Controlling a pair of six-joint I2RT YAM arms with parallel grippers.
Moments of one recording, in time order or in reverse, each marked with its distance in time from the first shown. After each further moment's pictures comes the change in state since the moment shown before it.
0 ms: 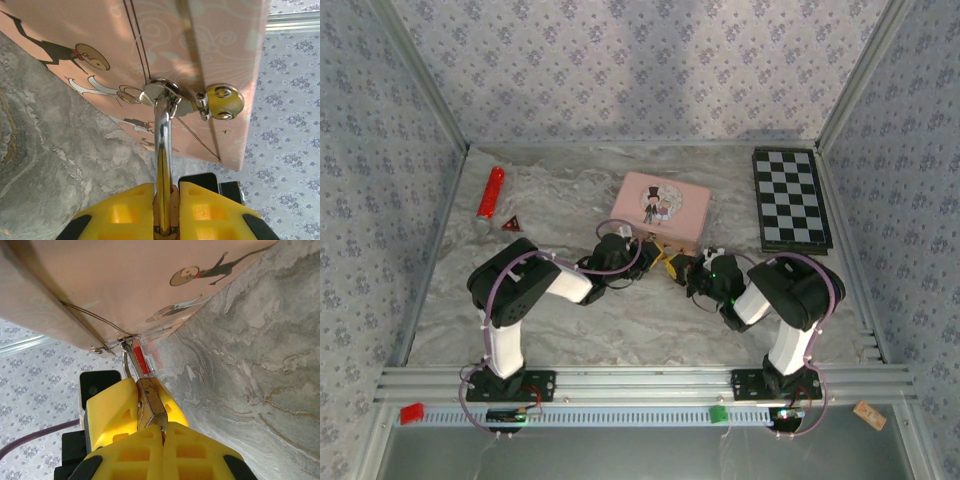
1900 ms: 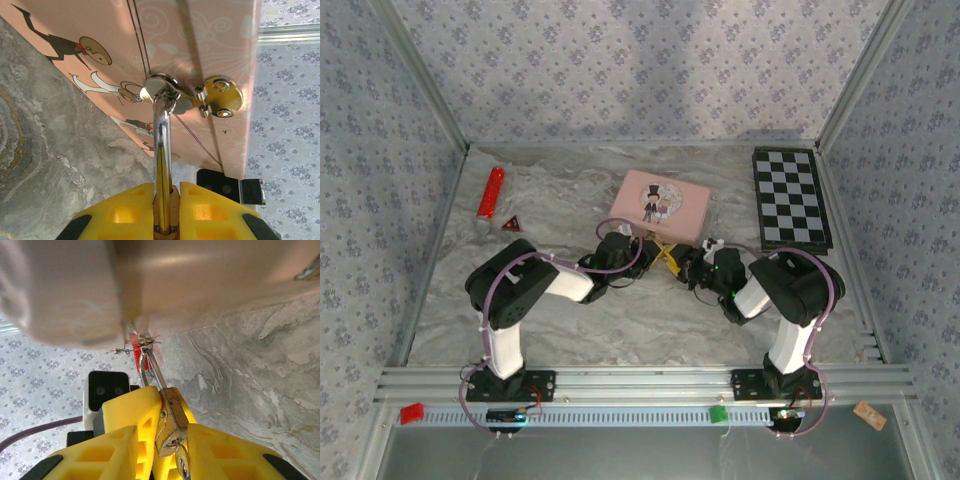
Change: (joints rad) left arm -0.011 -0.020 0.024 -0.075 -0.053 -0.004; right arm -0.050 0.014 0.045 0.000 -0.075 -0.106
